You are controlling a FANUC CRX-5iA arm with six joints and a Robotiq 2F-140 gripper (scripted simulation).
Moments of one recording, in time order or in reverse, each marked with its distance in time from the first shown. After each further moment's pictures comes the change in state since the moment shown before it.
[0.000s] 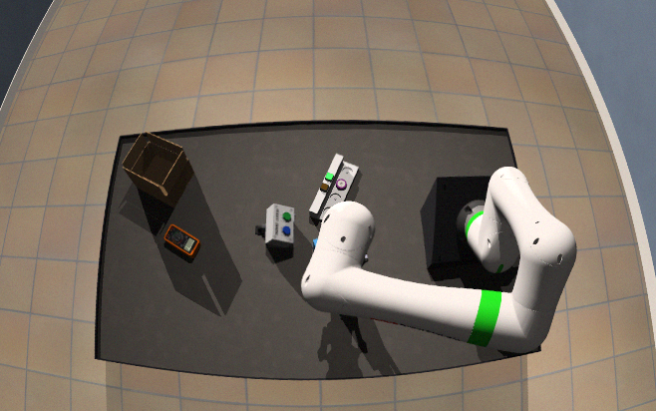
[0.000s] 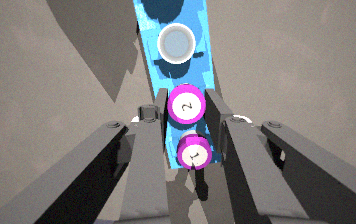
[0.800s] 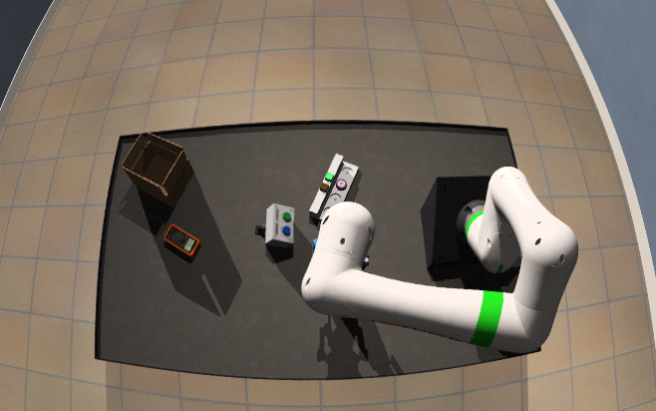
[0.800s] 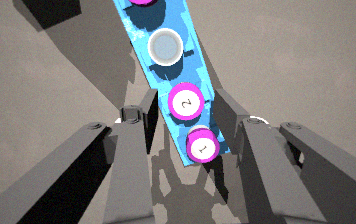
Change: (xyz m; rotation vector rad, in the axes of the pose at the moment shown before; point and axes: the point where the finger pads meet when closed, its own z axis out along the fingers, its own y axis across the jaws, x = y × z) arm 0.000 0.000 -0.010 -0.006 0.015 0.185
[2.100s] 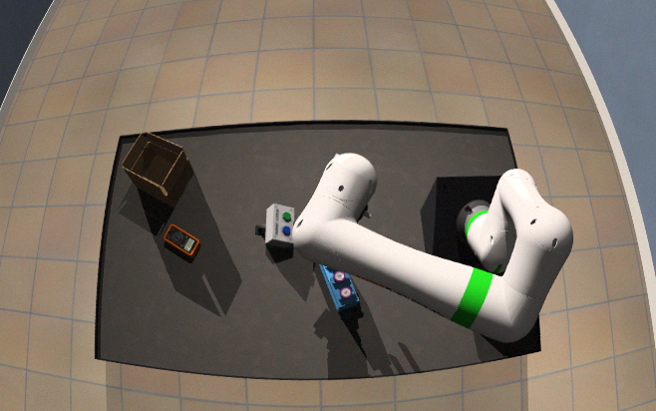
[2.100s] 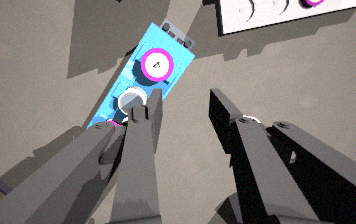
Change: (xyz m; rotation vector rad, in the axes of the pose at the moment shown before) arm 0.103 0.004 -0.035 -0.018 0.026 -0.984
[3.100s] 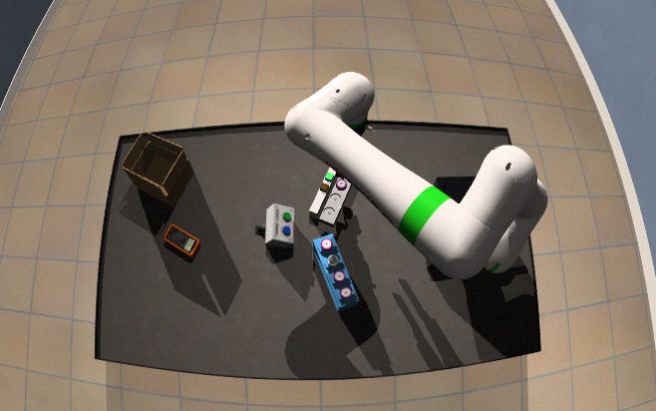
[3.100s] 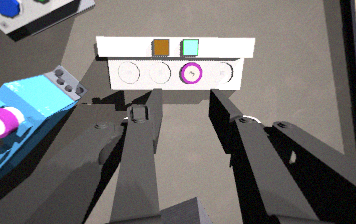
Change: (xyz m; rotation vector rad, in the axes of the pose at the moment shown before) arm 0.115 0.182 0.006 0.028 -0.010 -0.201
